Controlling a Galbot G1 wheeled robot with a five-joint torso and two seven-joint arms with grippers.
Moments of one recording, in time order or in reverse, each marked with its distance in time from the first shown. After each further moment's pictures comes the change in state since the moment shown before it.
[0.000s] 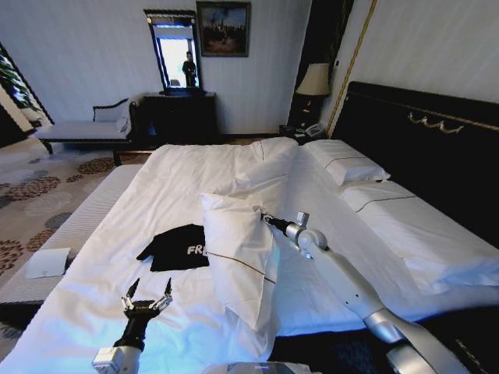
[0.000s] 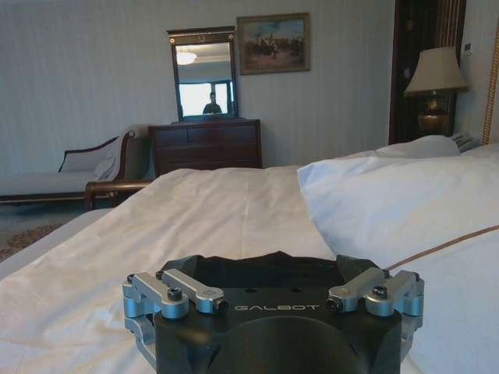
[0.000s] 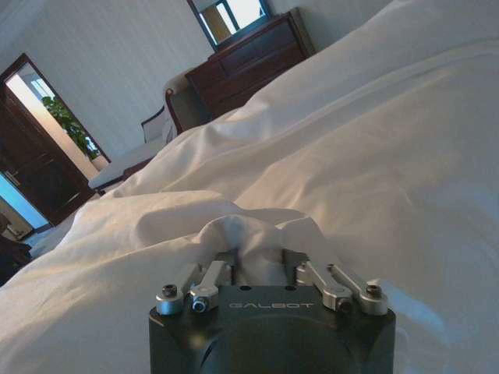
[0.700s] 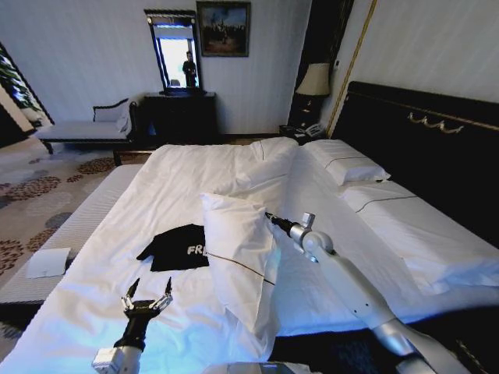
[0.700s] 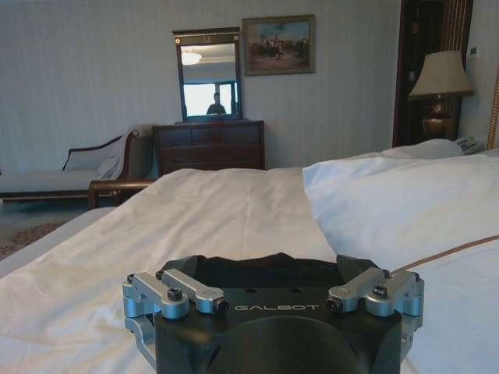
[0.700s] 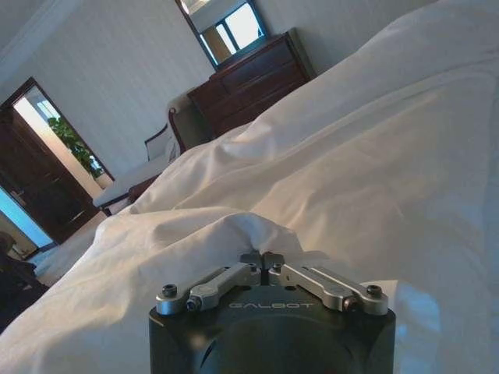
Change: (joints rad) left arm 0.003 -0.008 0.003 -0.003 -0.008 -0.005 -0.005; right arm -0.120 -0.040 0.105 0.166 0.025 -0.009 0.037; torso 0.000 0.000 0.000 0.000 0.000
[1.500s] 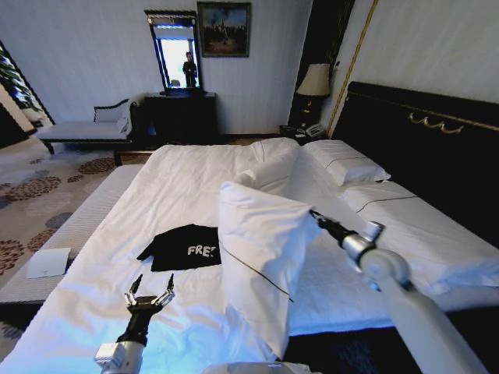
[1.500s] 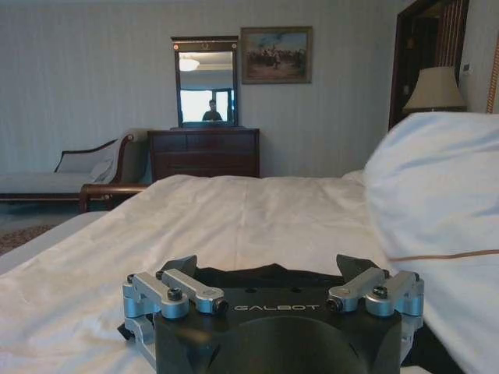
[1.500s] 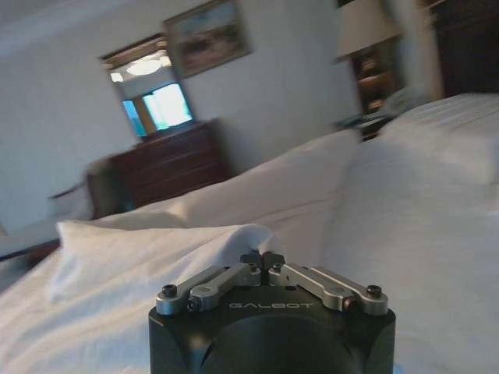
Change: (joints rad) left arm -0.033 0.036 0.001 0.011 -0.052 -0.001 0.000; right arm -0.559 -0.096 0.663 0.501 -0.047 -0.084 0.103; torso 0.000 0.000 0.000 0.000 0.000
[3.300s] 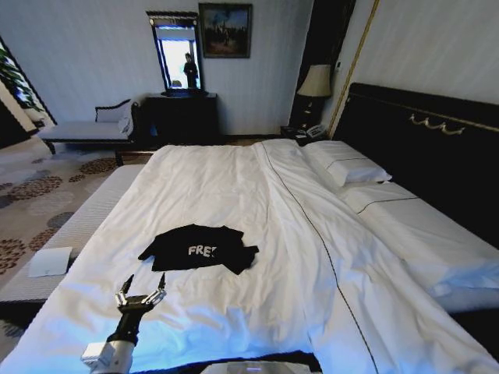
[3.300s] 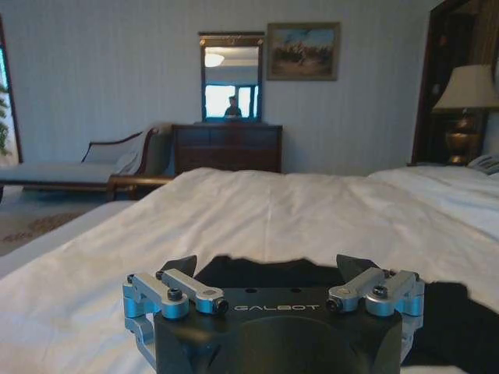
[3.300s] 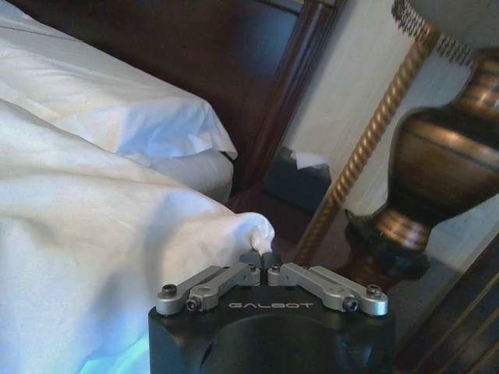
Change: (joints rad) left arm 0.017 0.047 -0.041 0.040 -0.099 -0.031 -0.030; right arm -0.566 0.683 0.480 -0.174 -0.769 0.347 0.305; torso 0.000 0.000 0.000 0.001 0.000
